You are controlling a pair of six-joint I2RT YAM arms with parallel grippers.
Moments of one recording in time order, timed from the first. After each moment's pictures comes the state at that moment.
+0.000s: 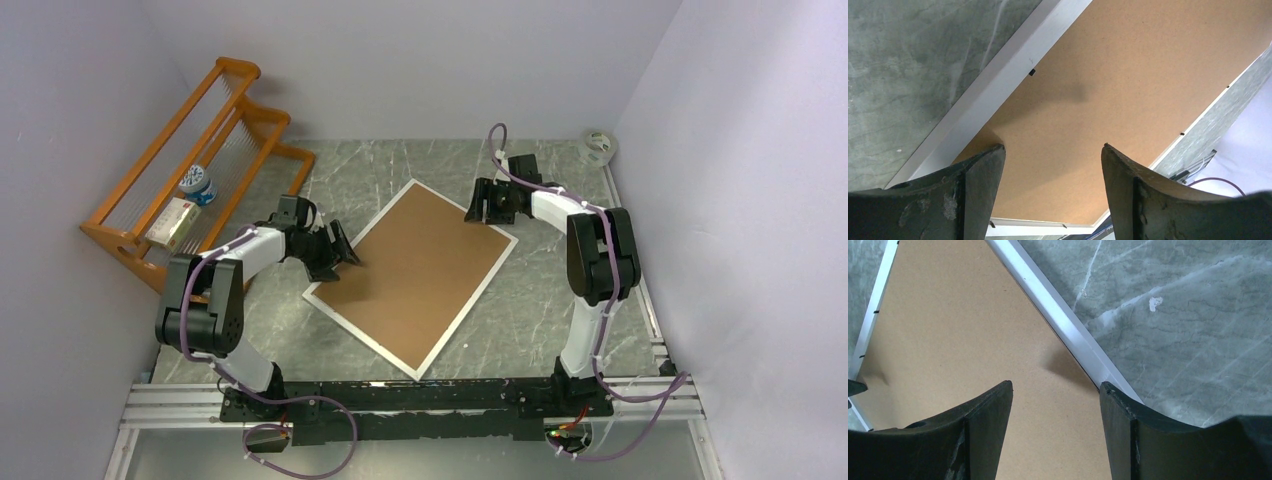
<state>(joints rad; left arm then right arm) -0.14 1.61 0.88 -0.38 0.43 -0.57 0.19 1.96 1.31 -0.26 -0.40 0.26</state>
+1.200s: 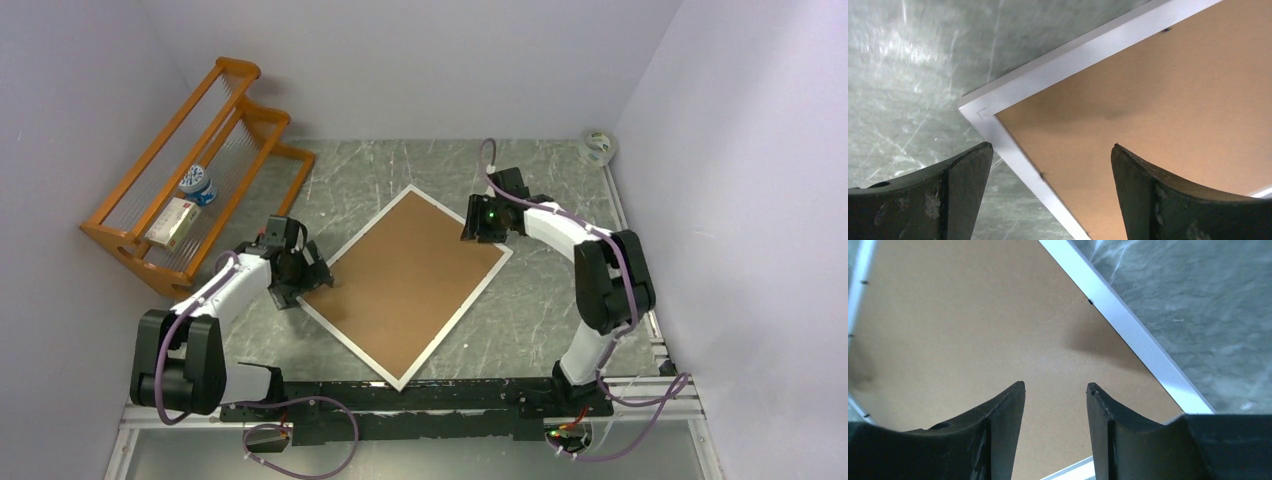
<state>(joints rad) -0.15 1.31 0.71 -0.61 0.03 -0.67 0.32 1.79 1.15 -0.35 -0.23 0.37</state>
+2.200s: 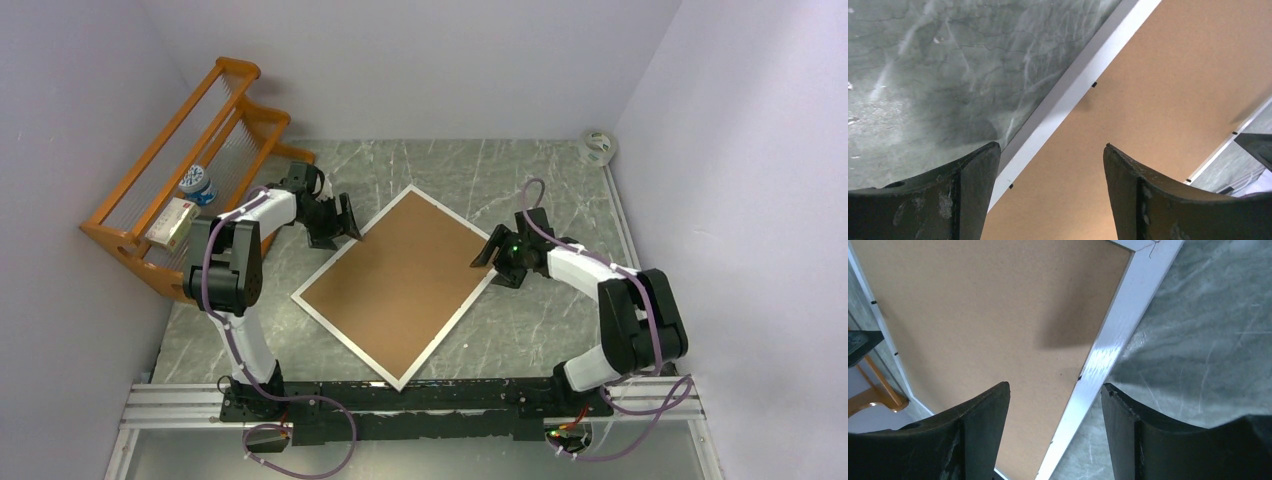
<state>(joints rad) -0.14 1.88 1.26 -0.52 0.37 -0.36 0.25 1.47 0.74 -0.27 -0.25 0.82</state>
